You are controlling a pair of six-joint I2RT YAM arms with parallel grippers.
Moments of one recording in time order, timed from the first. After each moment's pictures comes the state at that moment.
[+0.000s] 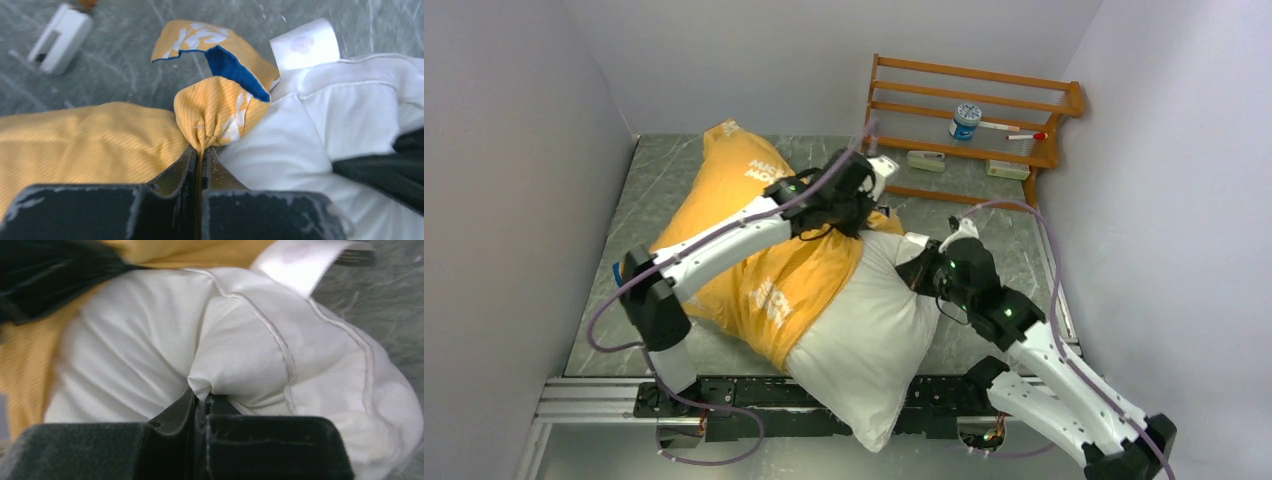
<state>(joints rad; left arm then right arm) -0.91 1.80 1.72 -0.68 -0.06 -0.09 0.61 0.67 0.62 -0.42 0.04 0.74</state>
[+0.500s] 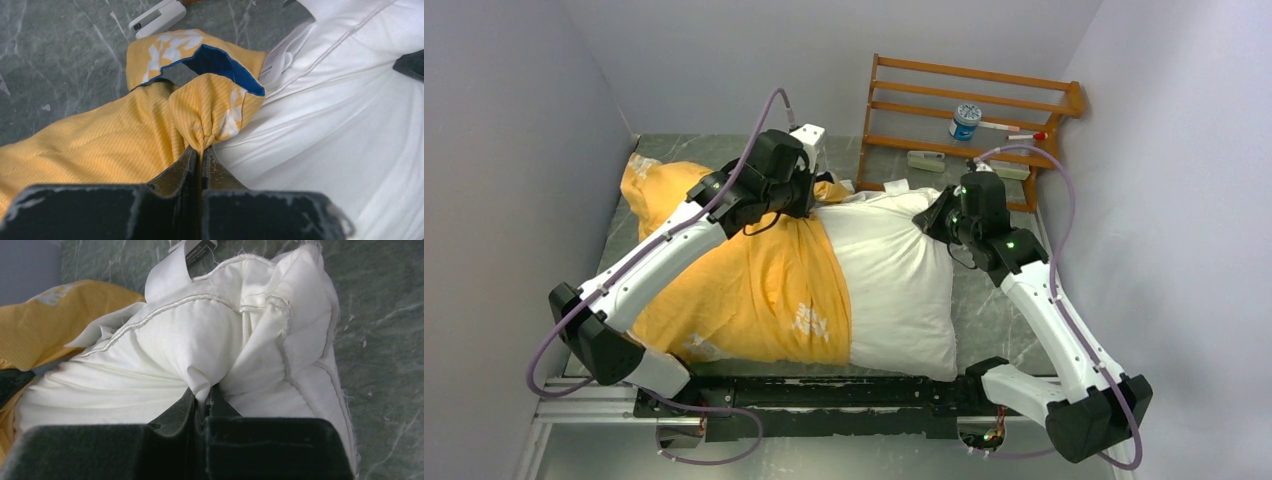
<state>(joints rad) -0.72 1.49 1.58 -0.72 -0.14 -0.24 0.35 1.08 1.07 -0.57 0.01 0.65</state>
